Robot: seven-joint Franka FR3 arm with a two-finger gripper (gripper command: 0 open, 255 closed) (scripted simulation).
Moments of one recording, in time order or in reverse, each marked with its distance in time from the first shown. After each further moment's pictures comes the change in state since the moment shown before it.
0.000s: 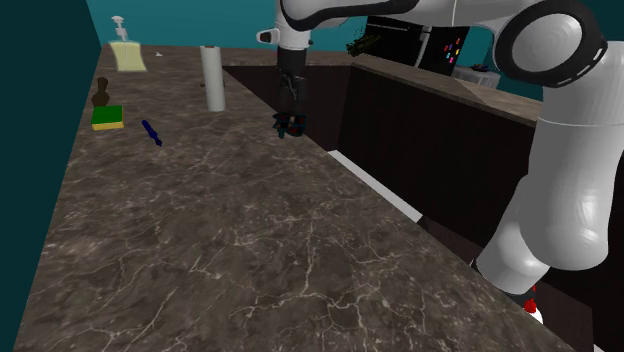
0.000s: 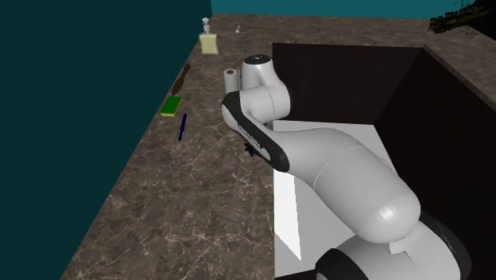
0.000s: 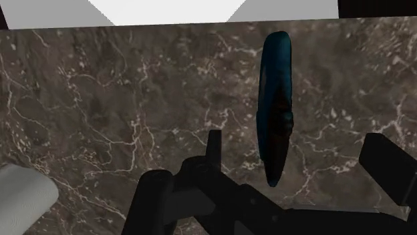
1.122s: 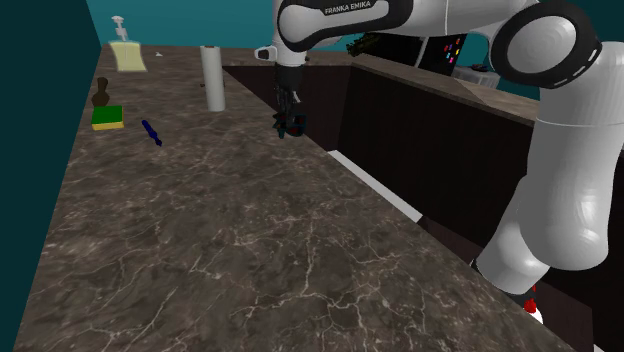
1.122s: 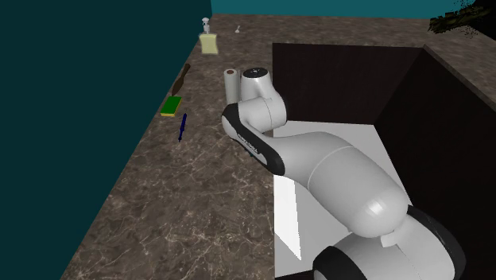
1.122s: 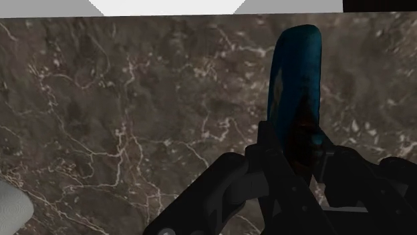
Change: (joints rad) arm 0.001 0.016 0.003 -0.075 -0.001 0.090 -0.011
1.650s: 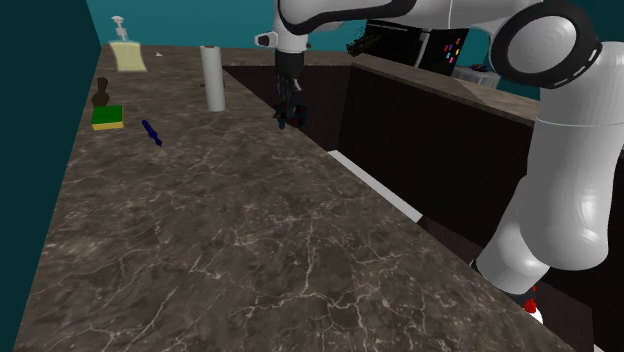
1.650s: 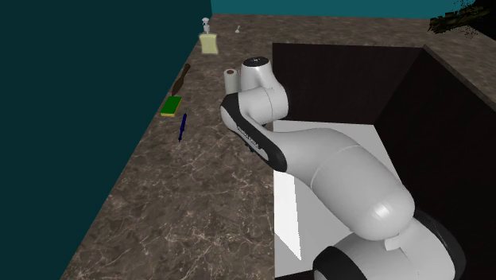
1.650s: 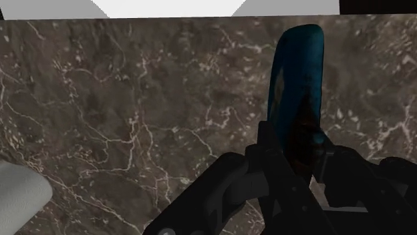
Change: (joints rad) arm 0.000 -0.001 0.000 0.079 0.001 -0.080 -0.003
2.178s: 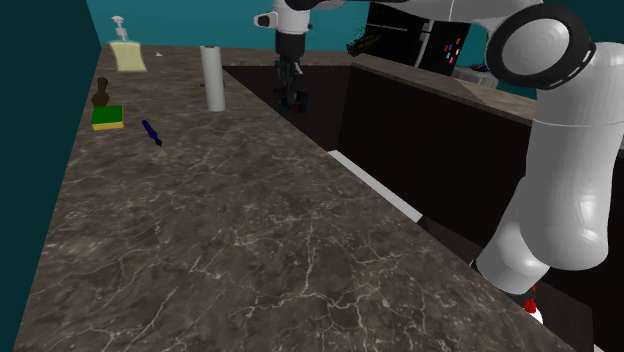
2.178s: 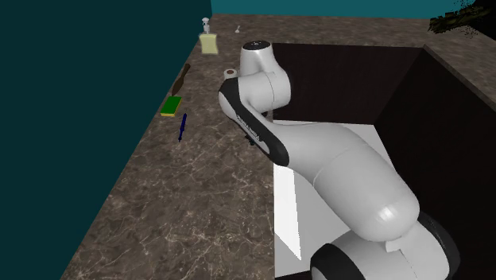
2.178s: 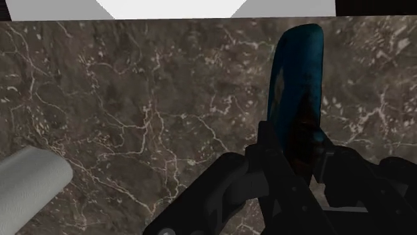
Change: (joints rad) arm 0.000 0.019 0.000 0.133 0.001 -0.114 -0.005
